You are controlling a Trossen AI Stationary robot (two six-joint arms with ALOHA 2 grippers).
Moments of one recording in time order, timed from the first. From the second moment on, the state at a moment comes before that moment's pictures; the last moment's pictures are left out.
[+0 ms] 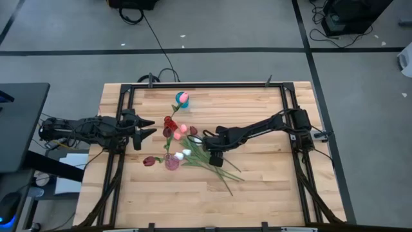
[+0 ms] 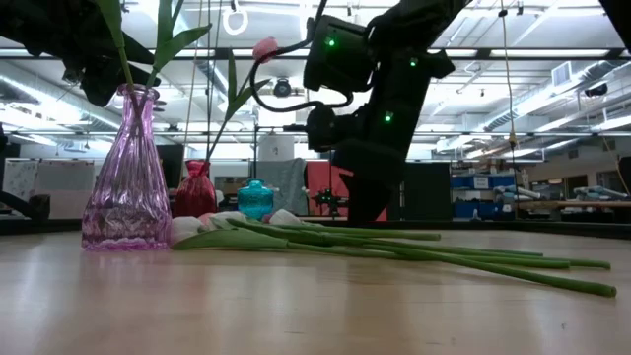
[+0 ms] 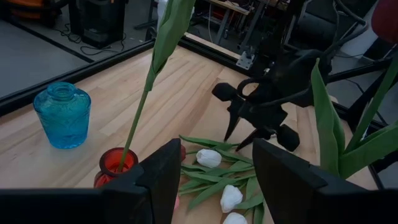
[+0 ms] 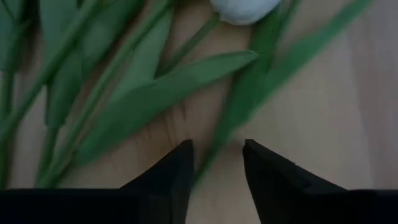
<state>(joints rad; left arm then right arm) -0.13 0.27 0.43 -0.44 -0.39 -0.45 0.08 2.03 1.32 -0.56 0.15 0.29</state>
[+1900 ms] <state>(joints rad) -0.13 0.27 0.43 -0.39 -0.43 -0.40 0.22 1.90 1.05 1.21 0.00 -0.22</state>
